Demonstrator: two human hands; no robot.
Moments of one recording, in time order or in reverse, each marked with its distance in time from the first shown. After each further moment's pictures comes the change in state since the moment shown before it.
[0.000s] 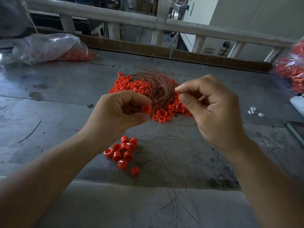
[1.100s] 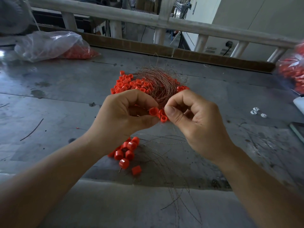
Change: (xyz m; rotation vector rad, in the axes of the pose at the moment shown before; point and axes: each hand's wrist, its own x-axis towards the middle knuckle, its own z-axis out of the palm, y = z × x) left_hand -0.007 0.009 0.007 -0.020 -0.025 0.052; right_hand -0.011 -0.014 0.017 0.191 -0.200 0.165
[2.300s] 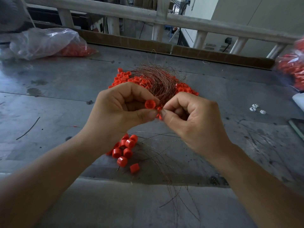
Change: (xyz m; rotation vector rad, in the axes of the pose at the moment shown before) left_hand 0.000 0.002 -0.001 -0.172 0.019 0.004; right_hand -0.001 -0.001 0.003 -0.060 0.036 0.061
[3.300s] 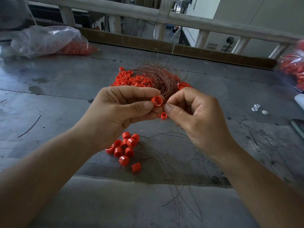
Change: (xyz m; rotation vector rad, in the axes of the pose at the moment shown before) left_hand 0.002 0.006 -0.007 -0.358 -0.057 -0.254; right_hand 0.002 0.002 0.000 0.202 -0.037 0.118
